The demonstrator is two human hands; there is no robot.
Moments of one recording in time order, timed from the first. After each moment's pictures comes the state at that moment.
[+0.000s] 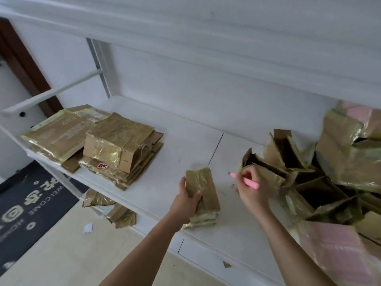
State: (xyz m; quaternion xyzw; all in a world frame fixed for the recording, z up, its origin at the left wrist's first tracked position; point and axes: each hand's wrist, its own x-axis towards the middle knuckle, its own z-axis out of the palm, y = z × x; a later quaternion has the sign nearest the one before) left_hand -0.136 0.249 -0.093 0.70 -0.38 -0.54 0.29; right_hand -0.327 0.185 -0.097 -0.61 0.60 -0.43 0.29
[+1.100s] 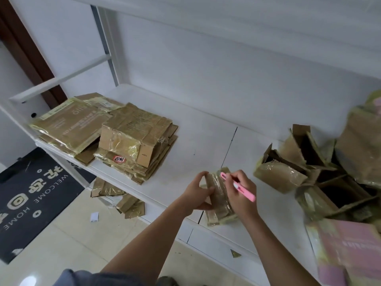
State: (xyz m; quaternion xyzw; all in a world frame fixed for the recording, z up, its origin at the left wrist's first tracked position) left_hand -0.094 0.224 -0.121 0.60 -0.31 -0.66 0.33; right_hand -0.245 0.209 -0.126 -0.69 0.50 -0.47 0.24
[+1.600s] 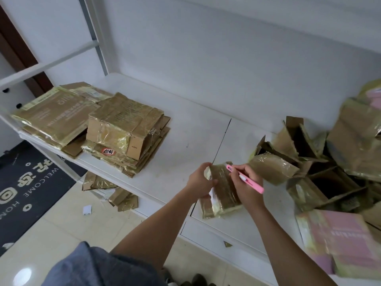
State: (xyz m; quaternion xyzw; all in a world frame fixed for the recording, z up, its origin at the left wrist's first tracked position) left_hand -0.122 0.201 -0.134 0.65 -0.39 -0.59 0.28; right_hand -0.282 0.201 -0.129 -0.59 0.55 -0.47 0.35
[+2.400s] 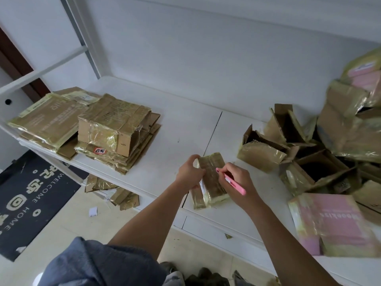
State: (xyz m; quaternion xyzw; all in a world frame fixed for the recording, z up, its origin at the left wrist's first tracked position) left_hand -0.137 0.203 -0.123 0.71 -0.37 -0.53 0.27; right_hand -0.312 0.216 -0.127 -0.77 0.47 -0.33 0.29
